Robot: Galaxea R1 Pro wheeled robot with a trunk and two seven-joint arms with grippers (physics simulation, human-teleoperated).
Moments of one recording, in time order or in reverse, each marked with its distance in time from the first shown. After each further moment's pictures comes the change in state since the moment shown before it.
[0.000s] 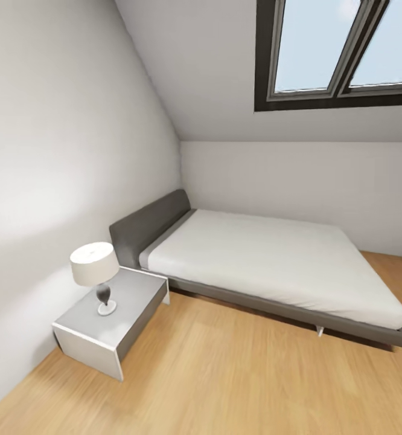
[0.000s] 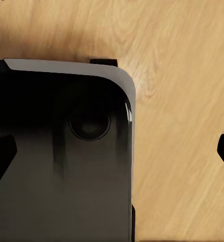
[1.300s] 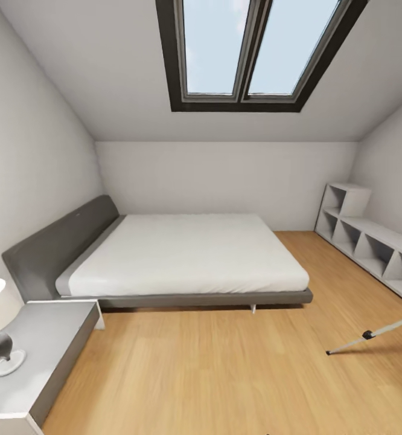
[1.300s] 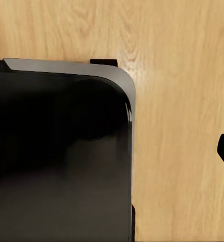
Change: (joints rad) left arm 0.000 0.000 0.000 0.000 0.000 0.000 0.000; right arm 0.000 0.000 0.000 0.000 0.000 0.000 0.000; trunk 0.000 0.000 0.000
